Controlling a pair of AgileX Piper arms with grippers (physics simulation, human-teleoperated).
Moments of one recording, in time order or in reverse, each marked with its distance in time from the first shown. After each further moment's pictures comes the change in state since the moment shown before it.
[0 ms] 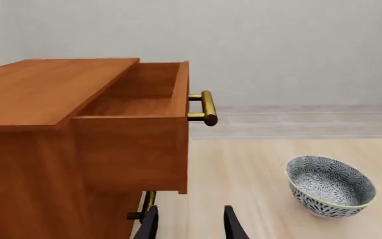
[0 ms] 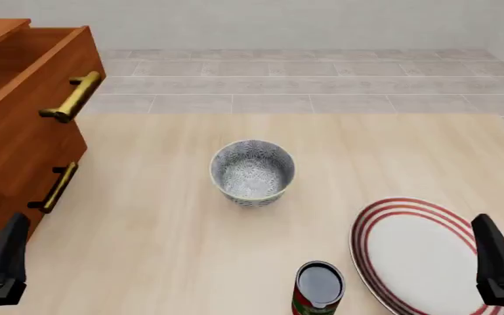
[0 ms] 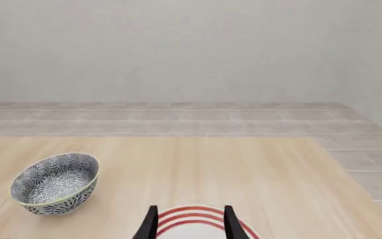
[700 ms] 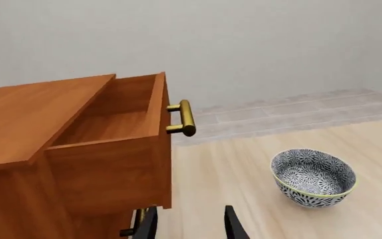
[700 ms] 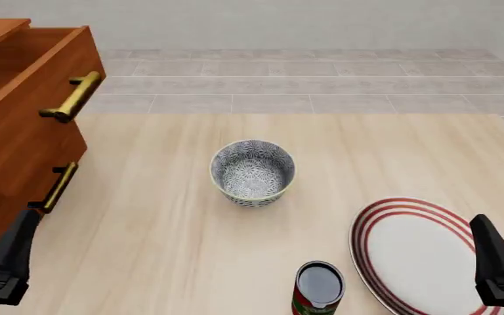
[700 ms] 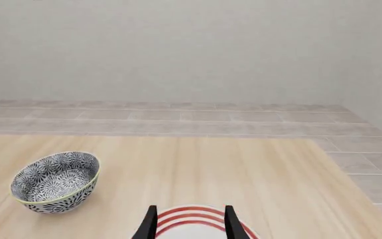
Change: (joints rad) left arm -0.098 0.048 -0.058 0.007 0.088; right arm 0.007 -0.001 0.000 -0.002 -0.014
